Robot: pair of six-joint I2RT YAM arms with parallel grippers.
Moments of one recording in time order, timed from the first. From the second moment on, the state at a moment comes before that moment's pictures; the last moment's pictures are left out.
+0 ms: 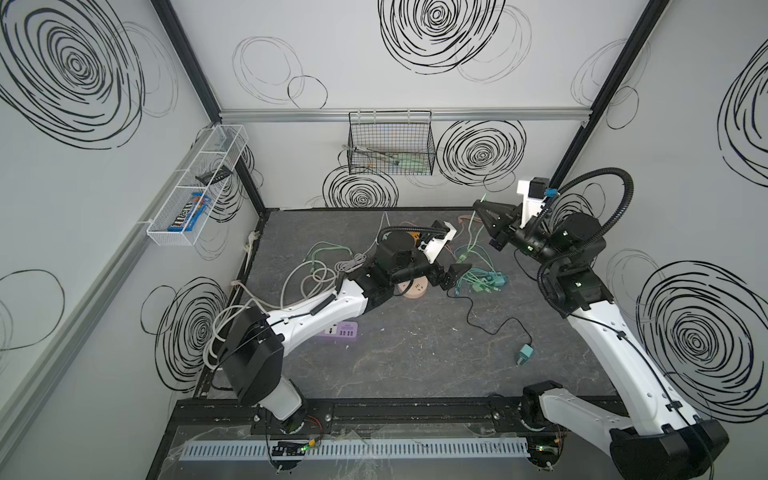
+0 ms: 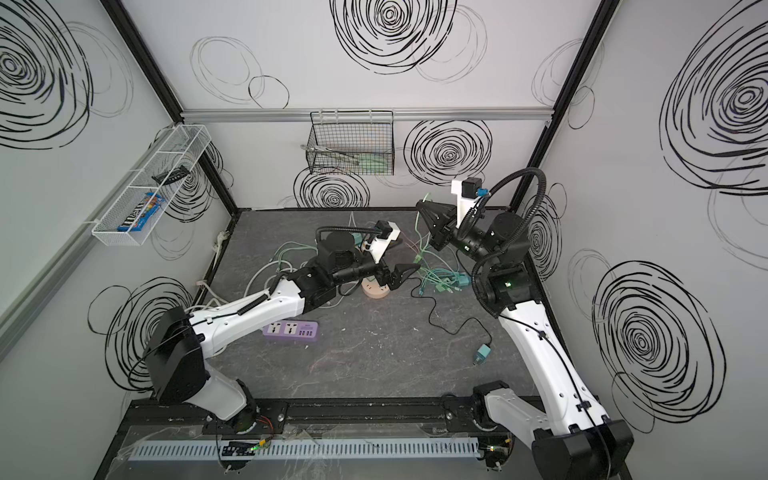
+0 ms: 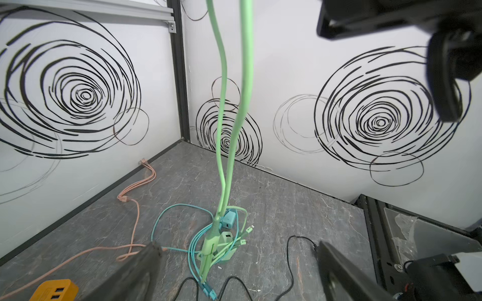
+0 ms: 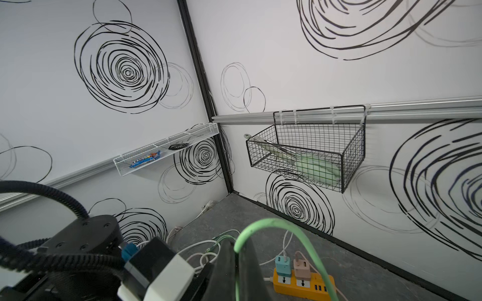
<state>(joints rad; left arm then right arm) -0.80 1.60 1.22 0.23 0.32 -0.04 0.25 1.06 1.12 0.13 -0.60 0.32</state>
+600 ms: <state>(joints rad) -0.78 1.72 1.30 0.31 0.30 -0.17 0.26 0.98 1.05 0.18 -0.52 0.42</state>
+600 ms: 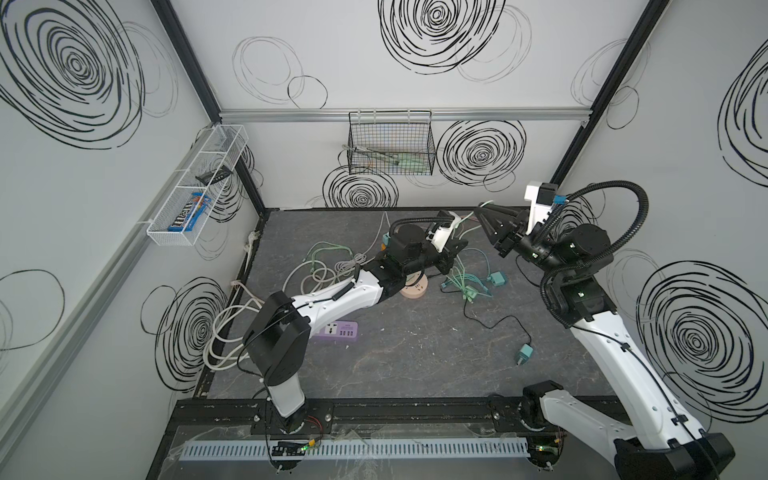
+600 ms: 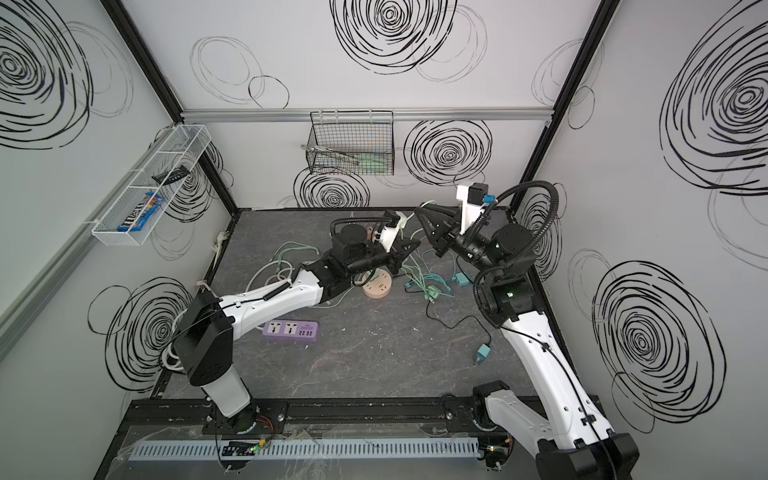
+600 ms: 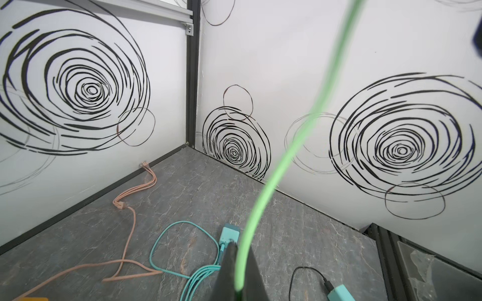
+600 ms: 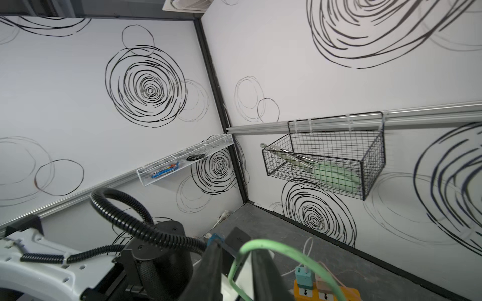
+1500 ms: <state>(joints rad) -0.73 1.63 1.27 0.25 0.32 -0.29 0.38 1.18 0.44 0.37 -0.35 0.33</state>
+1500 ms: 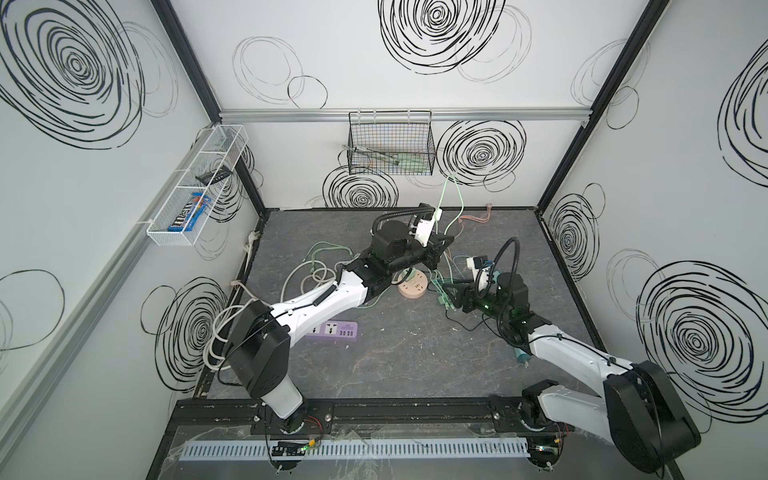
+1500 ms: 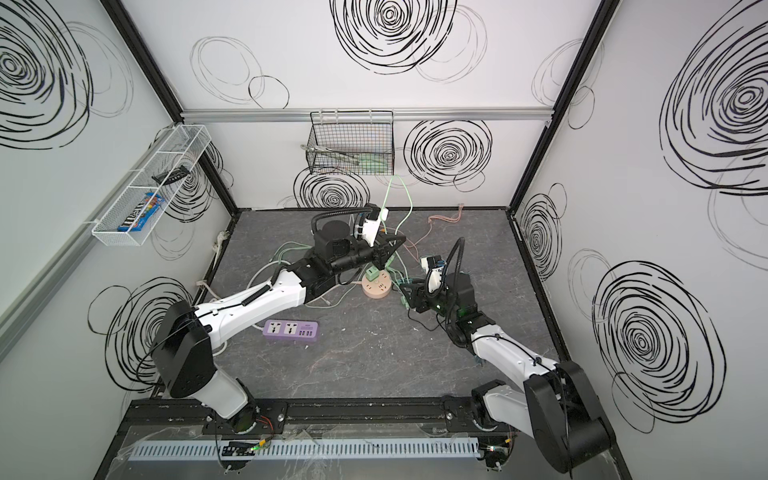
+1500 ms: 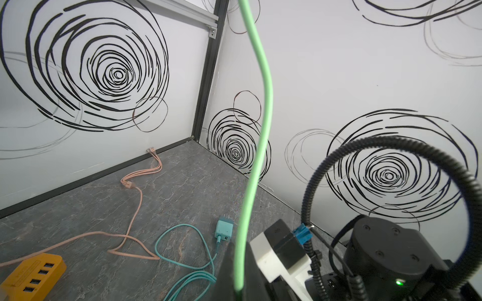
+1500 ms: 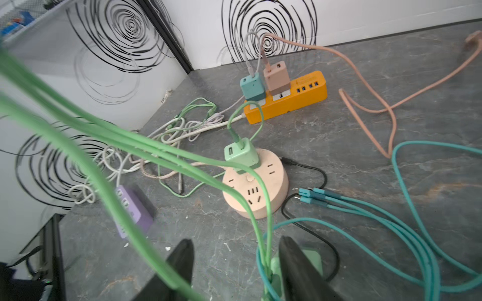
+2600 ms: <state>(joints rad) -0.90 1.67 1.44 0.15 -0.31 0.09 0.37 0.90 0.52 0.23 0.10 0.30</state>
